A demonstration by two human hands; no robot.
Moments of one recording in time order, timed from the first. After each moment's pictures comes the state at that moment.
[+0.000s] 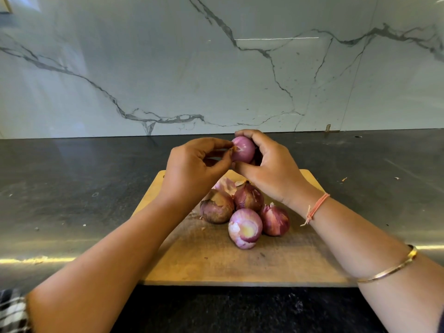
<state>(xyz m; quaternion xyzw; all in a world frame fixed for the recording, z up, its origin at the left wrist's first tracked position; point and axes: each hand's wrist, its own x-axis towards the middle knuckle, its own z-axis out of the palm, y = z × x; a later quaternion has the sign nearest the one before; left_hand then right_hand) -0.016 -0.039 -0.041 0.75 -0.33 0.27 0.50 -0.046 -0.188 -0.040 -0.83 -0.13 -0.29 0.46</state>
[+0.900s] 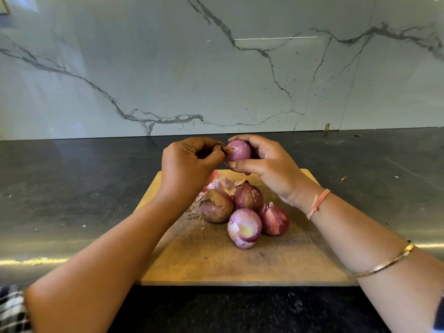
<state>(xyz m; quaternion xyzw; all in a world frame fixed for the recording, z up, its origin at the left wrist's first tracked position) -0.014 -0.042 -0.037 0.76 -0.25 0.27 0.54 -0.044 -0.192 -0.037 -0.76 -0.15 -0.15 0.62</state>
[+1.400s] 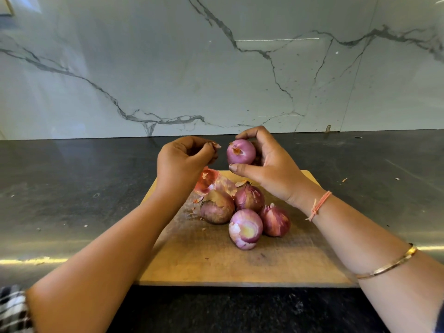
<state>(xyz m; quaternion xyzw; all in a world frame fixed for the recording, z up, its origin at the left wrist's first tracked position) -0.002 -0.034 -0.038 0.72 -0.18 0.18 0.64 -0.040 -0.196 -0.042 -0.80 -0.16 -0.21 0.54</state>
